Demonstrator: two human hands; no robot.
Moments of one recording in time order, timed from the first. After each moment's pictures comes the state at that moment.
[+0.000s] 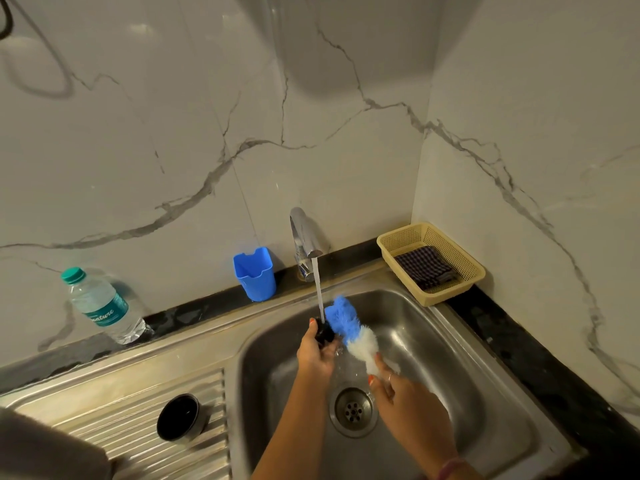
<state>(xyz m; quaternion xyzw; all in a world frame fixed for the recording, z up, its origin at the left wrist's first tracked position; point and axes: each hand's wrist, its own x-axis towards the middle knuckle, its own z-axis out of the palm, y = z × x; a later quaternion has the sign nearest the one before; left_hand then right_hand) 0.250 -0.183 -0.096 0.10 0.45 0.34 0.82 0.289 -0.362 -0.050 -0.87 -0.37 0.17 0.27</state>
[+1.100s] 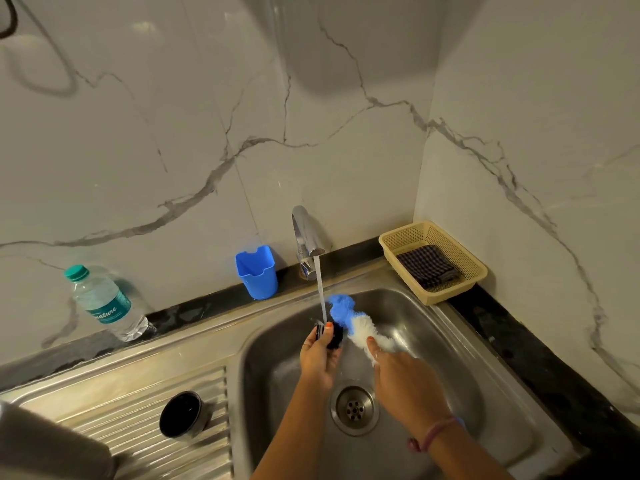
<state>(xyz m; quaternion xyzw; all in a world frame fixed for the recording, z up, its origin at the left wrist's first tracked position) 0.240 -0.188 -0.111 0.18 0.46 0.32 0.81 0.300 -0.336 -0.023 -0.88 -0.46 0.10 0.11</state>
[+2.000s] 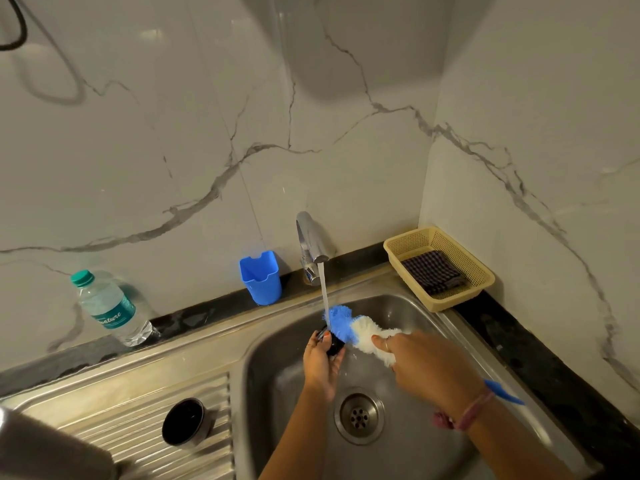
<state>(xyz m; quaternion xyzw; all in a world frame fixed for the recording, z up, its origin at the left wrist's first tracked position) 0.241 -0.185 -0.123 0.20 0.44 0.34 0.81 0.329 -0.336 0.038 -0.82 -0.56 0.10 0.01</state>
